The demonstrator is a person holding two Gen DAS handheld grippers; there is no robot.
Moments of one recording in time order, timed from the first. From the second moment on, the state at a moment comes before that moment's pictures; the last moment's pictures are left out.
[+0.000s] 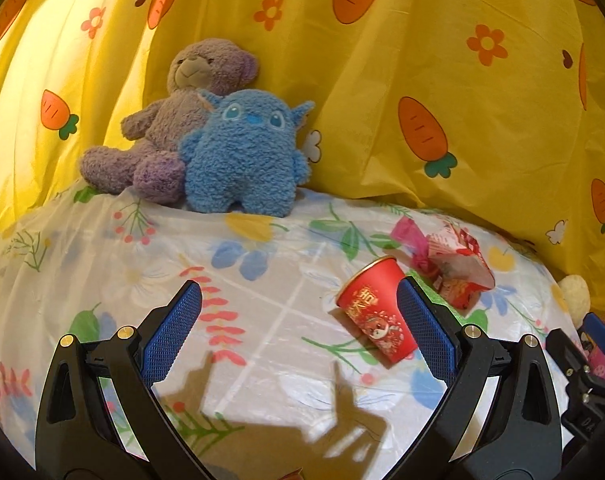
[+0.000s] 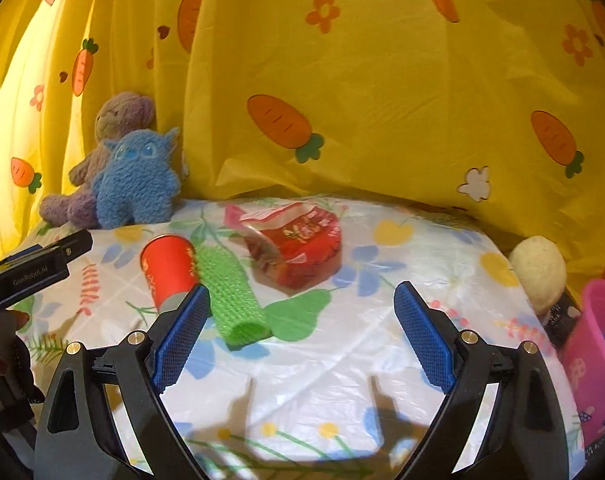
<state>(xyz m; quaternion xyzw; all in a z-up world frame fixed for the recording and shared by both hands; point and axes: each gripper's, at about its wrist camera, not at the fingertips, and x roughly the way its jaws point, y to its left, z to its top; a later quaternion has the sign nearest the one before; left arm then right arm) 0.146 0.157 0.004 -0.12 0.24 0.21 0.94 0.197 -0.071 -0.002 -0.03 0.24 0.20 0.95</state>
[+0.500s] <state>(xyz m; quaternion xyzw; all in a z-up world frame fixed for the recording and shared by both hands) 0.158 0.167 -0.008 -0.13 0.26 0.20 0.94 0.241 -0.013 -0.043 -0.10 0.33 0.23 0.91</state>
